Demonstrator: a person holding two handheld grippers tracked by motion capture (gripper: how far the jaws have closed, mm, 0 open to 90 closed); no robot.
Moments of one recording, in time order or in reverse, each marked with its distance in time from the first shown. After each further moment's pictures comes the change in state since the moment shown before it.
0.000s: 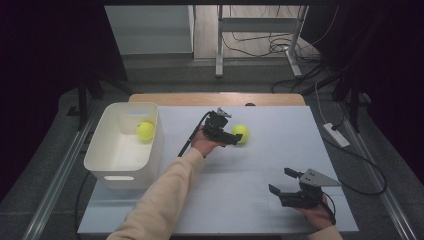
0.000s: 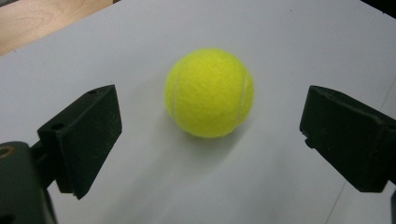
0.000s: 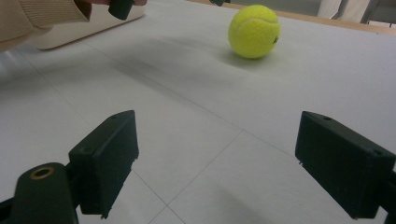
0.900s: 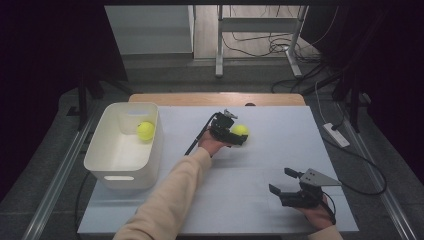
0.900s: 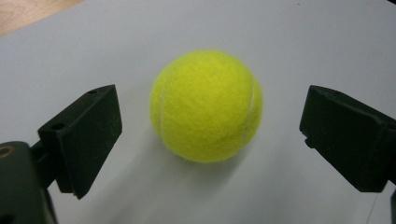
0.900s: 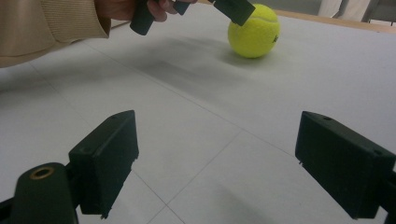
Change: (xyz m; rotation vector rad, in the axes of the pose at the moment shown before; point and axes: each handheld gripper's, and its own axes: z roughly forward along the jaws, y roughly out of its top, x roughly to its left) left arm -0.001 0.001 0.034 0.012 -0.010 -0.007; right arm -0.001 -0.001 0.000 0.001 0.001 0.004
